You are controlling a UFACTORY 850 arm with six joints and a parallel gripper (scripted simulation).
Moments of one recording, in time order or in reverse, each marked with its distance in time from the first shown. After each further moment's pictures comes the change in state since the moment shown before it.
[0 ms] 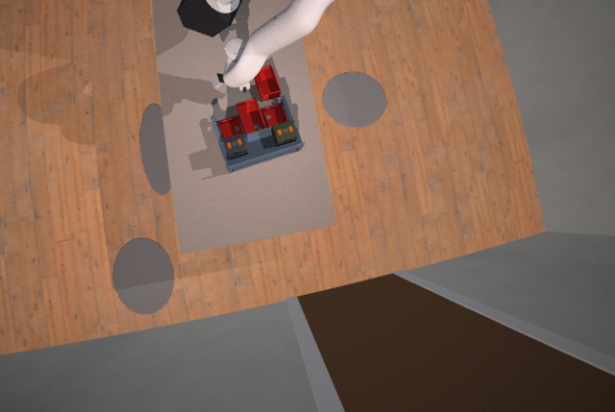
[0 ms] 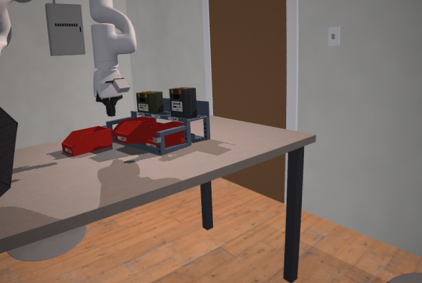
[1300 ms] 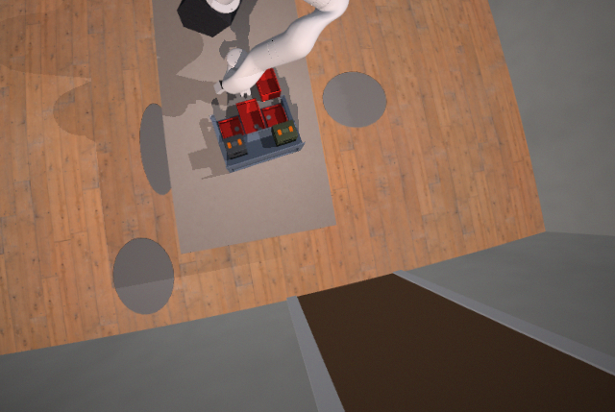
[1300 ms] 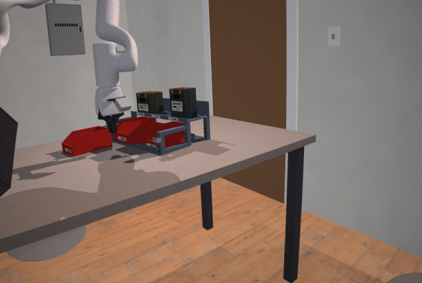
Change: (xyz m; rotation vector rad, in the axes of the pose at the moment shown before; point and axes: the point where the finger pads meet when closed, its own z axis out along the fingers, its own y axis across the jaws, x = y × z) arm 0.000 0.001 0.065 -0.001 0.000 0.000
